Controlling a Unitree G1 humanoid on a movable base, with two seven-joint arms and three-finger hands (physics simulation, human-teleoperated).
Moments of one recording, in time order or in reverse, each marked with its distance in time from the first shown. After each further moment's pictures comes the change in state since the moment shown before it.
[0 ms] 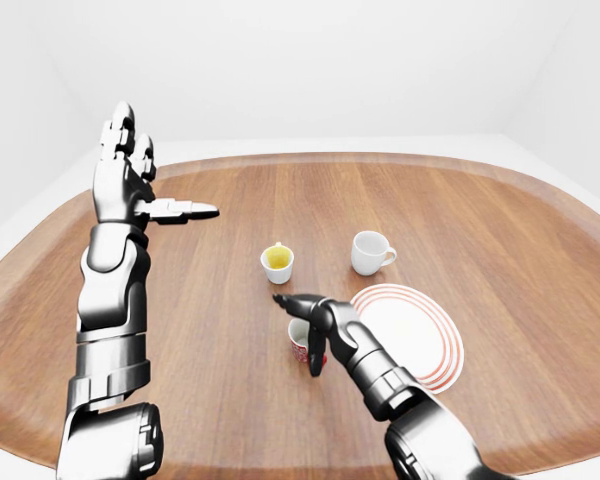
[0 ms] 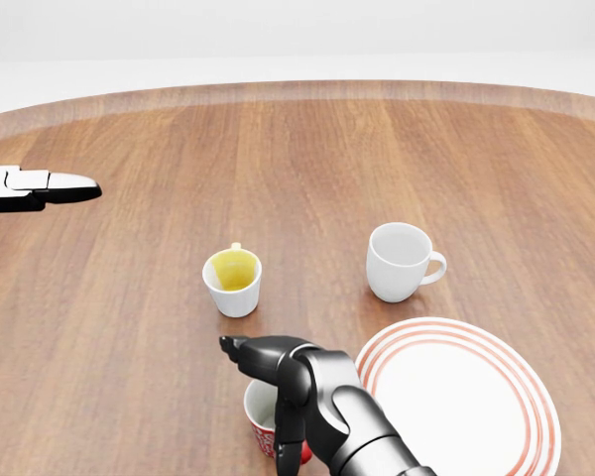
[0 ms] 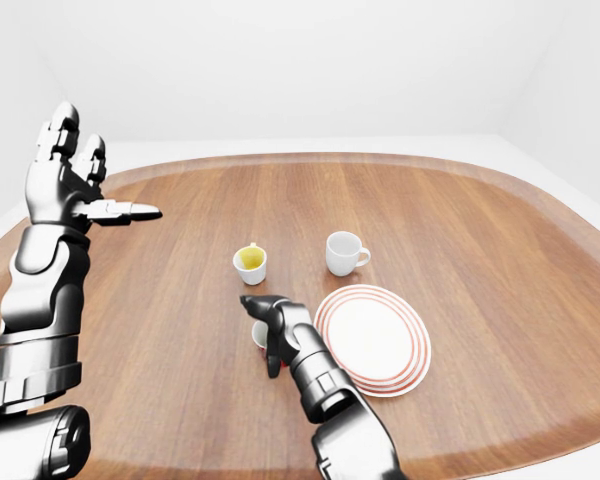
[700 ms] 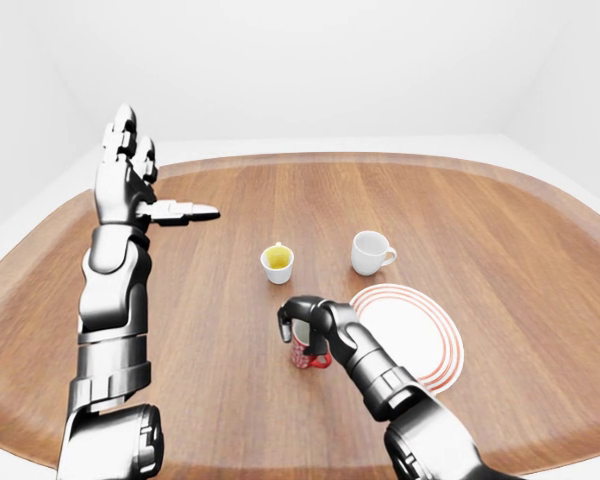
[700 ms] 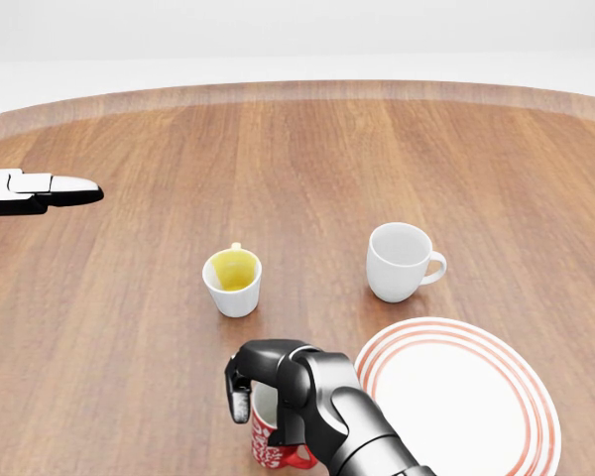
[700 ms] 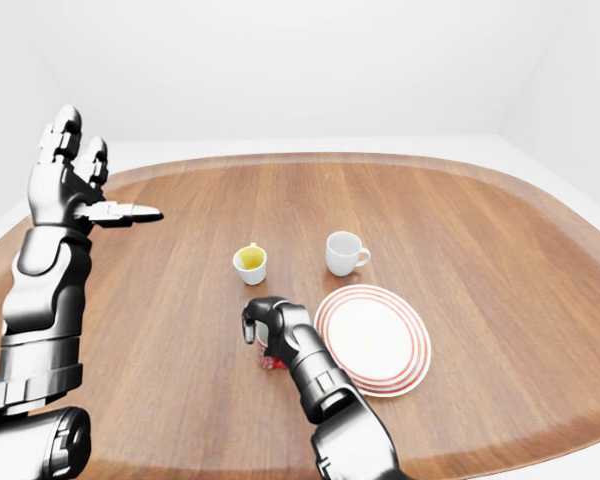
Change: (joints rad) left arm 0.007 -0.005 -0.002 -0.001 -0.003 0.000 0.000; right arm -0.006 0.001 0.006 0.025 0.014 0.000 -0.012
